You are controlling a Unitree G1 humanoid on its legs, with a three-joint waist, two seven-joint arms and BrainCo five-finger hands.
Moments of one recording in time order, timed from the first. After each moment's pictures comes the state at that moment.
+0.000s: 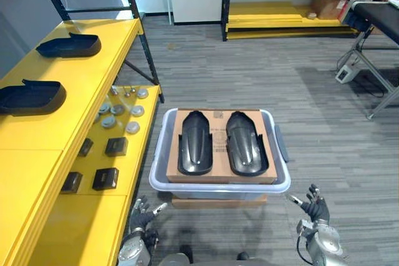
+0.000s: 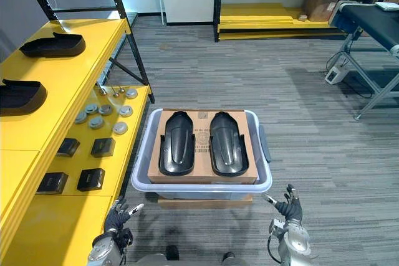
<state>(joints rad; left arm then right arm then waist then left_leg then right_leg) 0.25 0.06 0.11 0.53 -0.23 -0.10 0.09 0.15 -0.16 -0.29 0.30 0.11 -0.08 -0.13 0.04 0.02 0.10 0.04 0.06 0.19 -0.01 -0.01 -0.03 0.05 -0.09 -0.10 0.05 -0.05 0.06</state>
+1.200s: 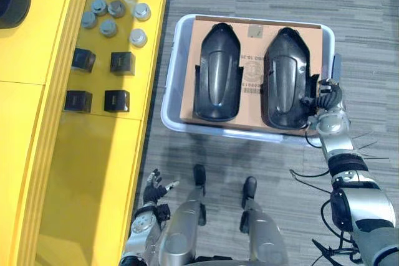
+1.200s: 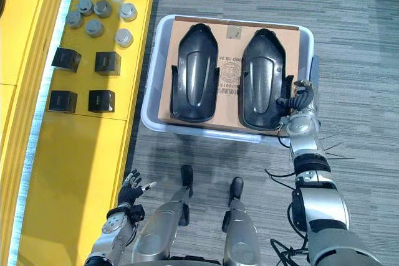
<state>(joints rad) 0.06 0.08 -0.05 0.54 -0.30 -0.15 0.16 -0.78 -0.48 -0.10 0.89 -0.29 0.05 -0.35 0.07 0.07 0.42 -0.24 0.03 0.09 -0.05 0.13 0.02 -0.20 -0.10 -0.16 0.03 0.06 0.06</state>
